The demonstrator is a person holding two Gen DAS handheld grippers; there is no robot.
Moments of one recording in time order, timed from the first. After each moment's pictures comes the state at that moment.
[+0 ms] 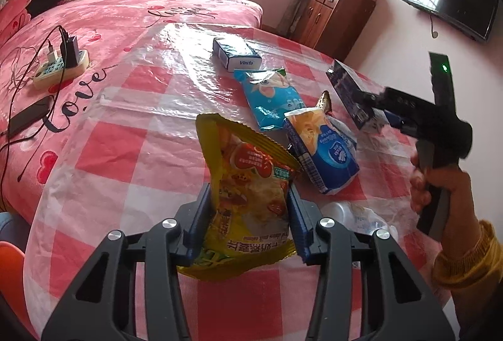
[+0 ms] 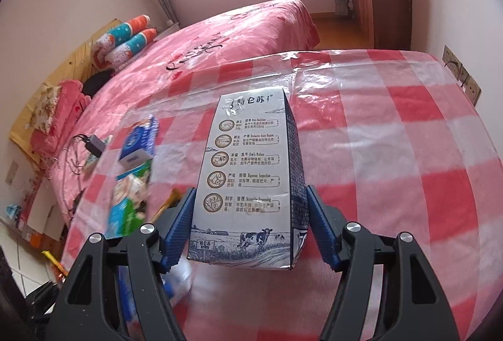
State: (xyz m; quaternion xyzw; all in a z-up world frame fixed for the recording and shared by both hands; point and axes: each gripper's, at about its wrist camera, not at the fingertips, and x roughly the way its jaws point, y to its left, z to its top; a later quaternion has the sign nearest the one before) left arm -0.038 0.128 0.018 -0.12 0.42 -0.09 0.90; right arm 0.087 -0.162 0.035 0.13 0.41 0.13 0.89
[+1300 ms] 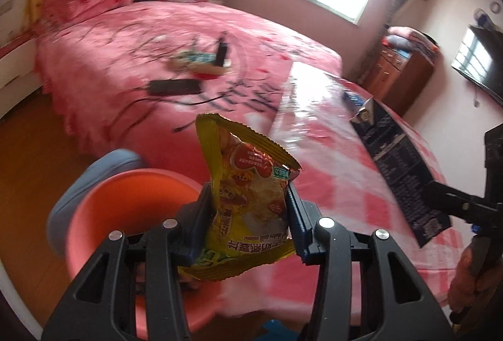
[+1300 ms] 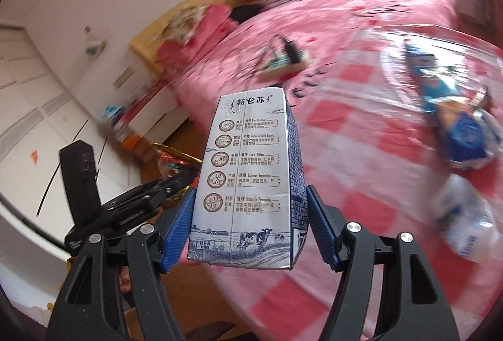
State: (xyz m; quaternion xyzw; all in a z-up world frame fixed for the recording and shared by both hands) left arm -0.216 0.313 0.041 -0.19 0.36 0.09 0.91; right arm -0.124 0.080 0.095 0.06 0.43 0.45 0.78
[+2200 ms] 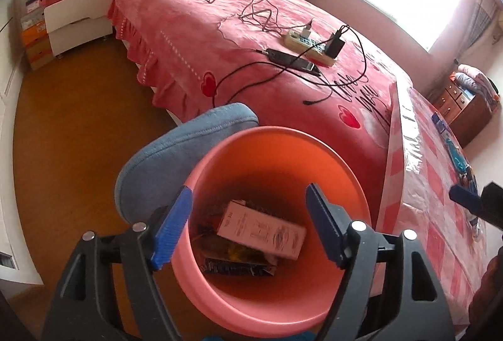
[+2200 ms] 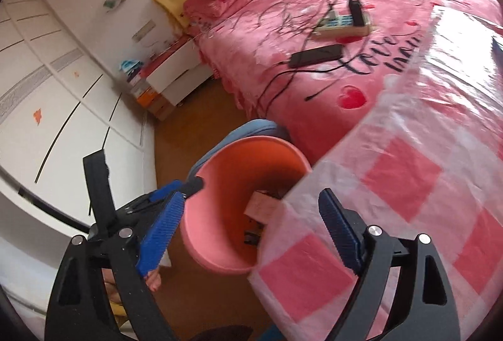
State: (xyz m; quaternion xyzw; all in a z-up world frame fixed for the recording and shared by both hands) left arm -0.282 0.417 -0.028 -0.26 0.37 0.23 0.86; right arm -0.142 0.184 0.057 0.01 0.47 0.48 0.74
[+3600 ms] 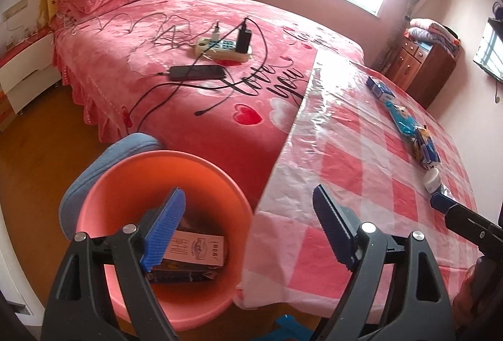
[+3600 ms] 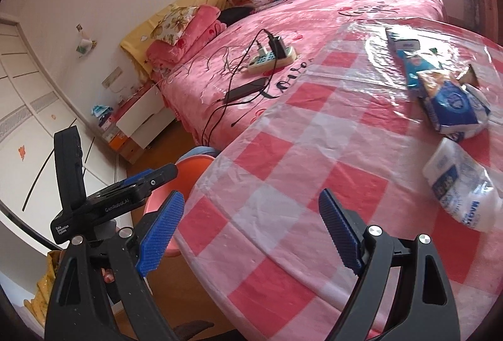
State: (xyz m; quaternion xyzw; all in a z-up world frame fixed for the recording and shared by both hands) left arm -0.210 0.301 0.027 -0.17 0.38 0.12 0.90; right arm -0.138 0.040 0.066 0.07 0.42 0.40 0.81
